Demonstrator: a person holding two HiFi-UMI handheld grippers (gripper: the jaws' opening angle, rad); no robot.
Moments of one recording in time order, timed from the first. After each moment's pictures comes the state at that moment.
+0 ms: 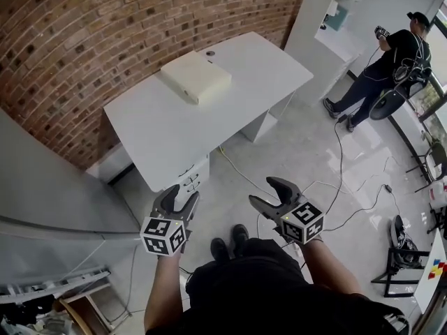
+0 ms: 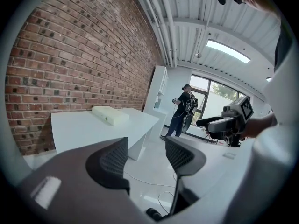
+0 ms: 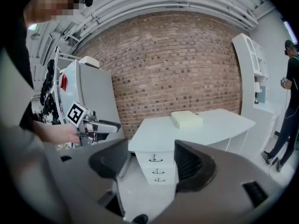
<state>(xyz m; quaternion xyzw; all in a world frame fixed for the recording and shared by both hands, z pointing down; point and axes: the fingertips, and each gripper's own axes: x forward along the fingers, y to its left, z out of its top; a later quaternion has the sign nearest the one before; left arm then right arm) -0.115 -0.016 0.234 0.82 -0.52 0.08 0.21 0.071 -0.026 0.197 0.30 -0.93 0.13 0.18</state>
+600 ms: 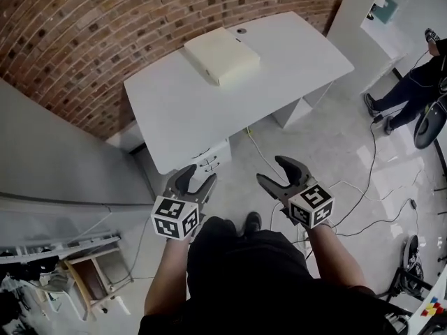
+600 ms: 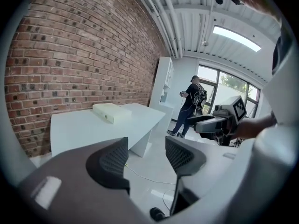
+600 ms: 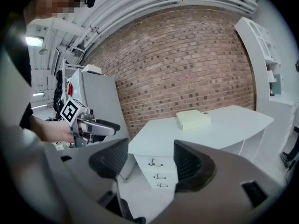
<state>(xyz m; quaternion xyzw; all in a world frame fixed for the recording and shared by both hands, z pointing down) -0.062 -0.074 0.242 0.79 -0.55 0.13 0.22 0.087 -0.116 0.225 0.22 -0.95 0.14 0.15</state>
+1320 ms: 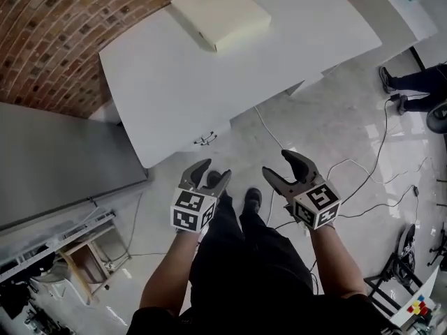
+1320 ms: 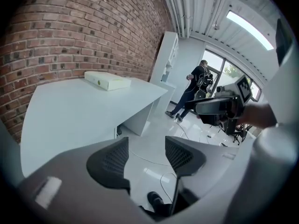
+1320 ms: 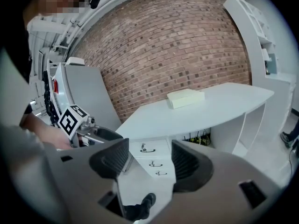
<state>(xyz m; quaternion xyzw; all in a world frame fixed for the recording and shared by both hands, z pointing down) -0.036 -0.120 0.400 0.78 -0.50 0.20 0.31 0.083 -0.169 0.343 0.23 -0.93 0.22 0.20</state>
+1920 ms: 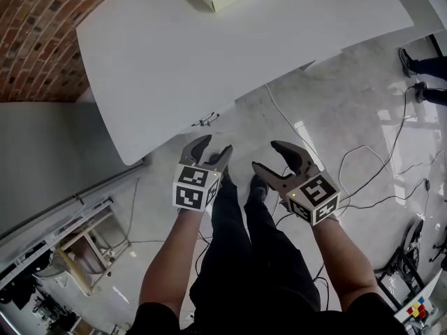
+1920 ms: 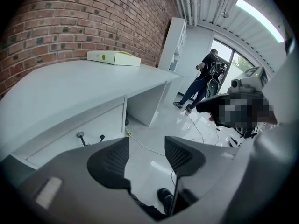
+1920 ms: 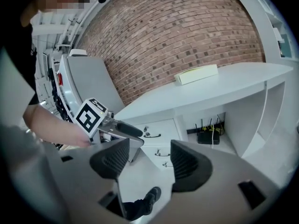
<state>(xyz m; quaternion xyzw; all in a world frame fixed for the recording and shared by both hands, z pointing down) -0.053 -0.158 0.532 0.75 -0.52 0.25 0.33 0.040 -0.163 0.461 0.16 -0.93 0.24 0.23</state>
